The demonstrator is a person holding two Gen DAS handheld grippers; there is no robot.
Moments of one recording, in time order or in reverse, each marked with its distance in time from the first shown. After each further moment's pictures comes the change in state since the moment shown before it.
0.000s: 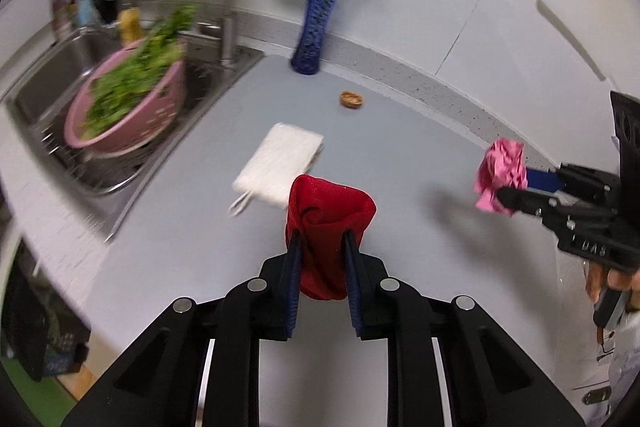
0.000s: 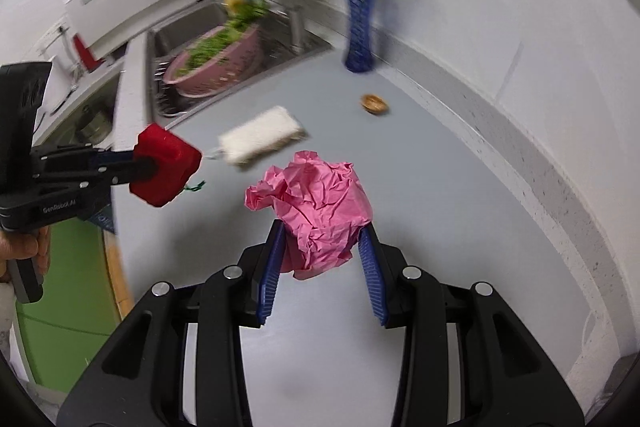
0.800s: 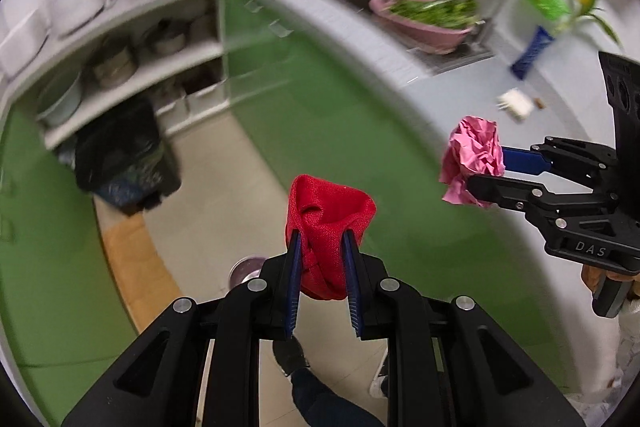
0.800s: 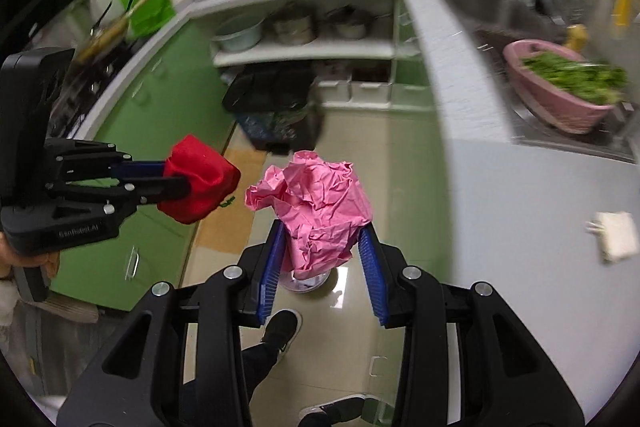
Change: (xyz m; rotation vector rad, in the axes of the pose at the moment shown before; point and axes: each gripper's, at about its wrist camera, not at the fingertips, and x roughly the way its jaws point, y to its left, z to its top) left arm -0.147 0.186 -0.282 -0.500 -0.028 0.354; right arm 0.081 0.376 -0.062 -0.579 0.116 0.446
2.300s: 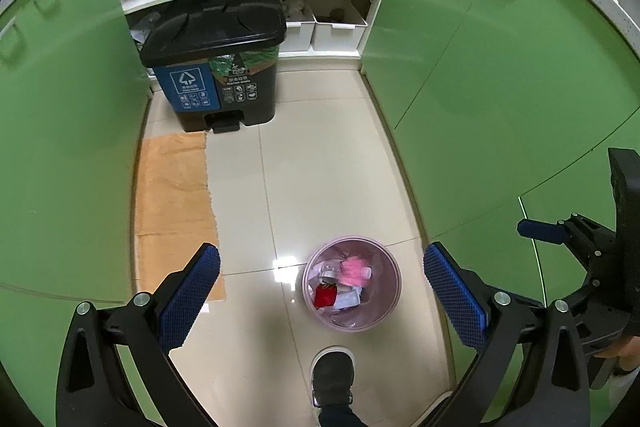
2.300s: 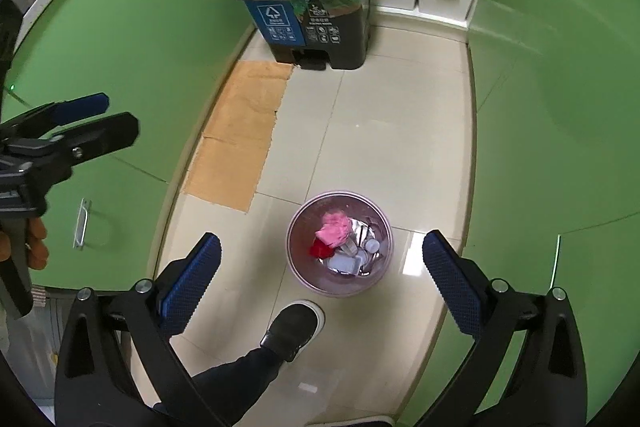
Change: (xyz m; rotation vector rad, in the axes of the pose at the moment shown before) left arm 0.206 0.218 -0.131 -0.347 -0.026 0.200; right arm 0.365 0.069 -0.067 -0.071 0.227 0.074
